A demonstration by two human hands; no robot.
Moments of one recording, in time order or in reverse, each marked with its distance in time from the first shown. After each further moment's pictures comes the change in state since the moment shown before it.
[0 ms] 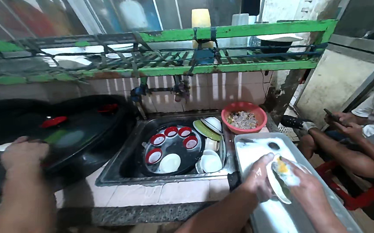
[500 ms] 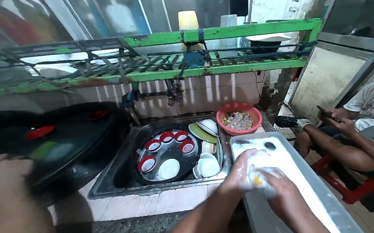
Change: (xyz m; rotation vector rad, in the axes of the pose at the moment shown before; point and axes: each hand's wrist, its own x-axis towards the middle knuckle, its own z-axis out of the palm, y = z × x) left_hand 0.009 0.025 -0.030 0.026 -0.119 0.100; right_hand -0.001 -0.036 0.015 0.036 -0.089 -0.209
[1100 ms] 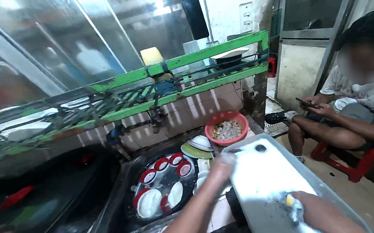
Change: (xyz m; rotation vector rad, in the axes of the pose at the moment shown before) left_hand 0.018 0.062 -0.026 1.794 0.014 0.232; right_hand -0.054 0.081 -0.034 -0.143 -0.808 0.716
